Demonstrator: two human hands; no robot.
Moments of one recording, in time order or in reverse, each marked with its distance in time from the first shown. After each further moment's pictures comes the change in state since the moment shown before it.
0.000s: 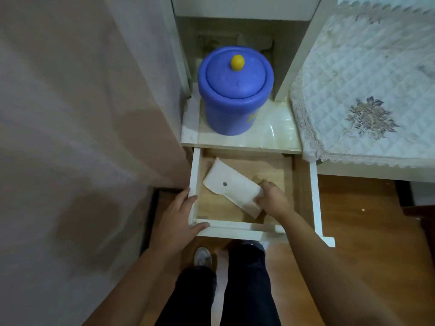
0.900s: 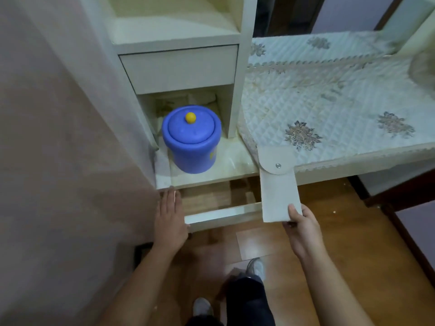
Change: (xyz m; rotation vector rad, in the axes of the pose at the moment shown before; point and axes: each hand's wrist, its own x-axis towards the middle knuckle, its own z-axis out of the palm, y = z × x) left_hand 0.062 0.032 -0.024 0.475 0.231 0.247; right_hand -0.114 0.027 -0.051 1.646 0.511 0.130
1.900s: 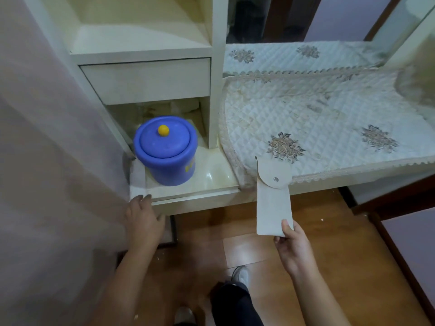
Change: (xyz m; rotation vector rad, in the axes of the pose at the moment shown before) left_hand 0.039 0.025 -0.027 -0.311 0.104 -0.349; right_hand 0.034 -0.017 -0.033 0.106 -0.056 0.077
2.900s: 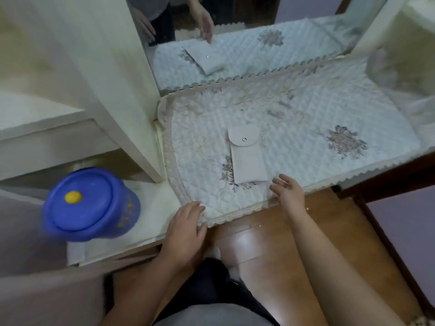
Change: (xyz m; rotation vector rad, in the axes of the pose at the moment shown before) left_hand 0.010 0.217 0.040 -0.030 -0.404 0.442; right_hand 0.157 -0.167 -0.004 -0.406 0.229 -0.109
